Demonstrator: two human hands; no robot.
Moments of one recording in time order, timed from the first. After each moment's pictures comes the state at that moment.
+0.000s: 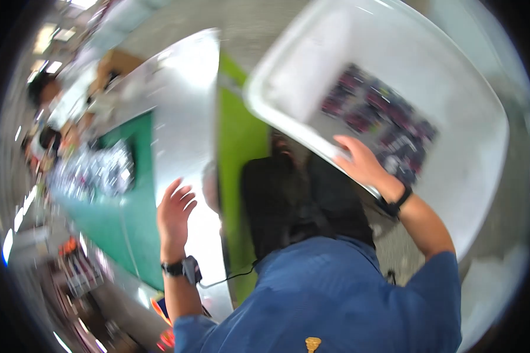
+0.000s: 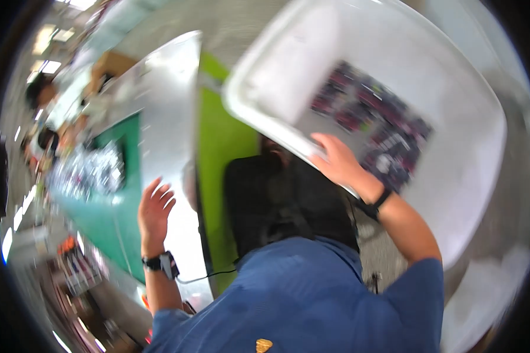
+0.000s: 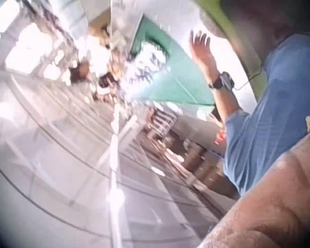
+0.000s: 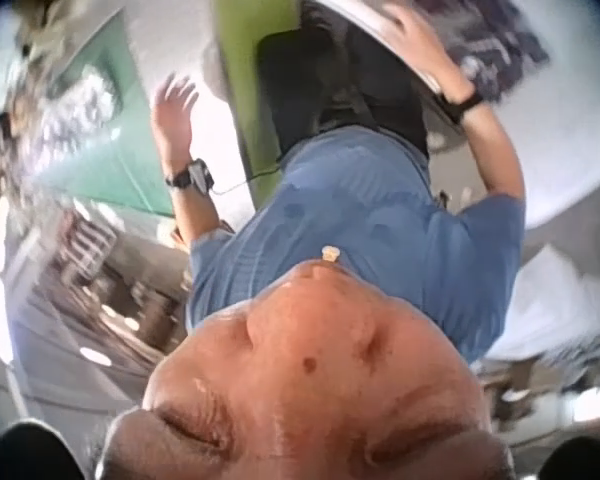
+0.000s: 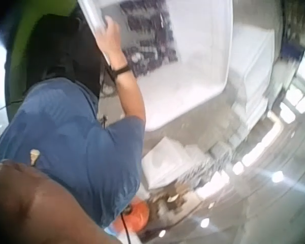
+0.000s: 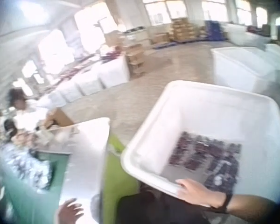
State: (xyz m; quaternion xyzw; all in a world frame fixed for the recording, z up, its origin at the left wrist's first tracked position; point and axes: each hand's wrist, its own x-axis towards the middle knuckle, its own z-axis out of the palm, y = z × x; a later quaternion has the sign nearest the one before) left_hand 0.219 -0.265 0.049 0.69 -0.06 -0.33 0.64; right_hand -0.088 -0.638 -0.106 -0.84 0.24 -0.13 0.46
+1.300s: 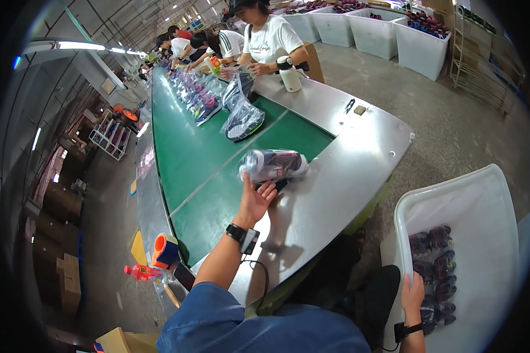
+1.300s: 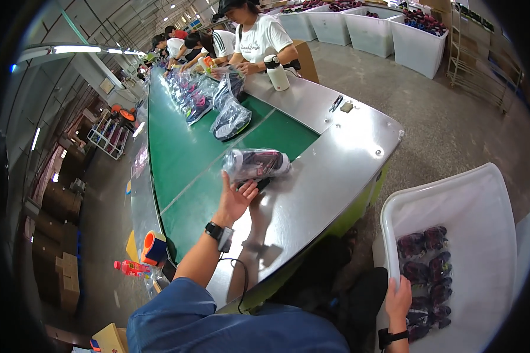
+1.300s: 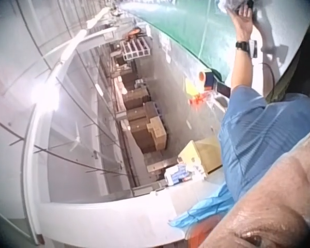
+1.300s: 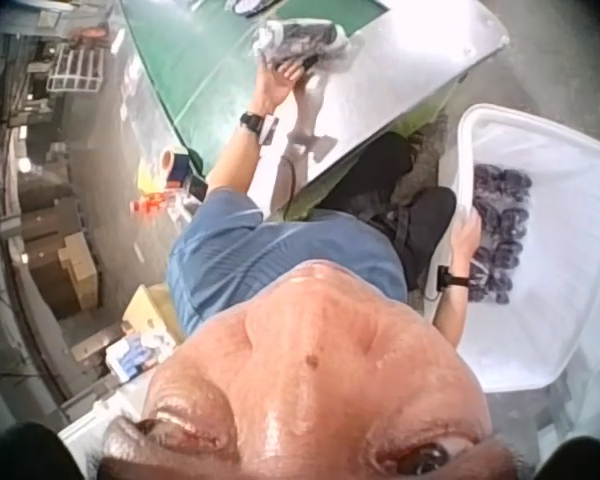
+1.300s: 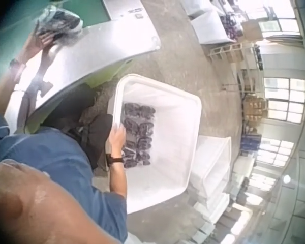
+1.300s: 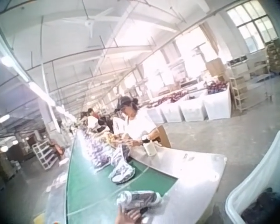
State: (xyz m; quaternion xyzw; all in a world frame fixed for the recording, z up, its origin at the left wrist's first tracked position) left_hand 0.318 -0.153 -0.012 0.42 0.15 -0.12 0.89; right_hand -0.068 -0.615 -0.110 -0.90 0.25 -0.09 0.33
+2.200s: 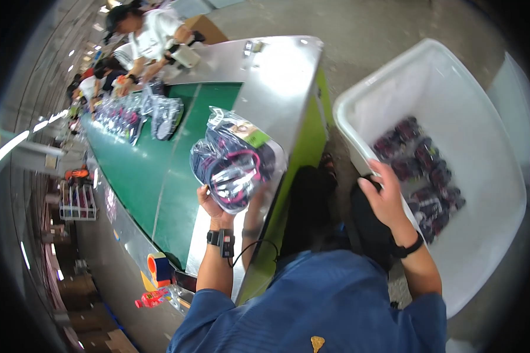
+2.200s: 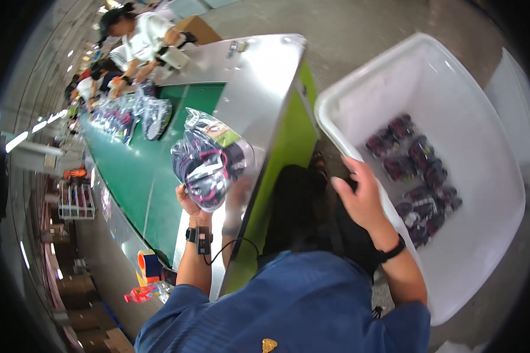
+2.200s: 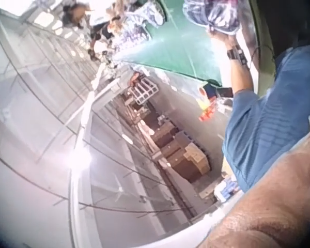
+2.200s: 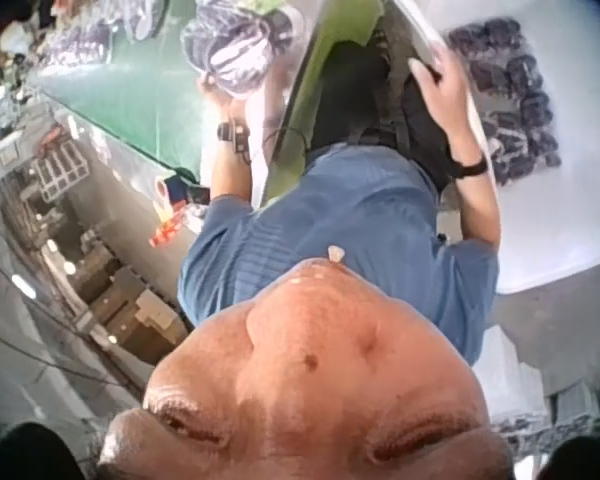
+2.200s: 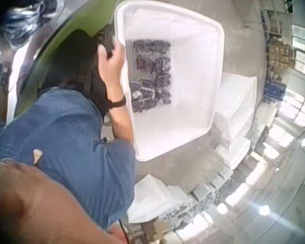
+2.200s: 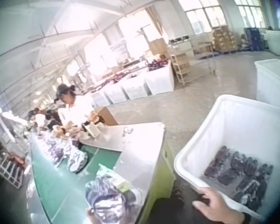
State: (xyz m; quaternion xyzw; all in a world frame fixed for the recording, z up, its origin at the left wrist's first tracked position) left_hand 0.214 -0.190 -0.015 0.28 0.00 -0.28 0.92; right_hand -0.034 -0.557 -0.006 -0.78 0.19 -0.23 0.55
